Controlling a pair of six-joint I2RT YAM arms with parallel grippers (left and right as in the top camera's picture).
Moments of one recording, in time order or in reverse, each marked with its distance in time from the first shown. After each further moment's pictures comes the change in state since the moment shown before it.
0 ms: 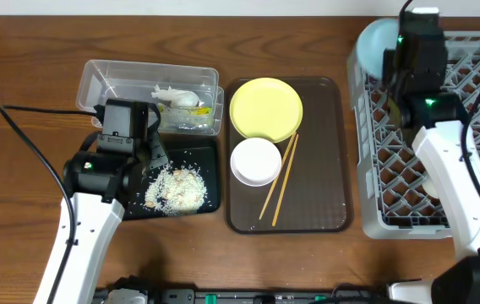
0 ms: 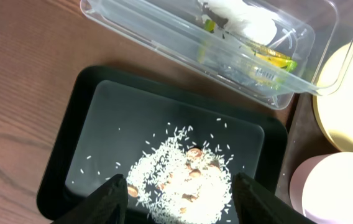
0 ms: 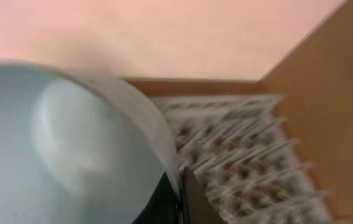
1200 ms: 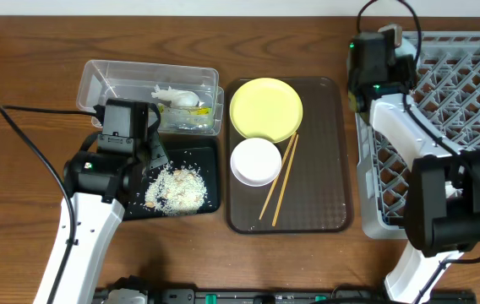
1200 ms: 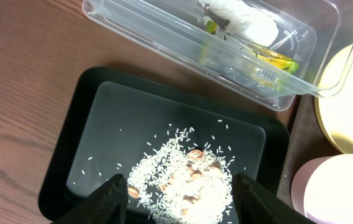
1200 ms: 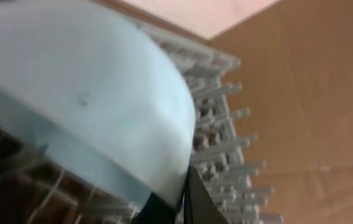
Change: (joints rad) left arm 0.000 0.000 -0.002 0.003 -0.006 0.000; right arm 0.051 0.388 0.012 0.116 0.417 -0.169
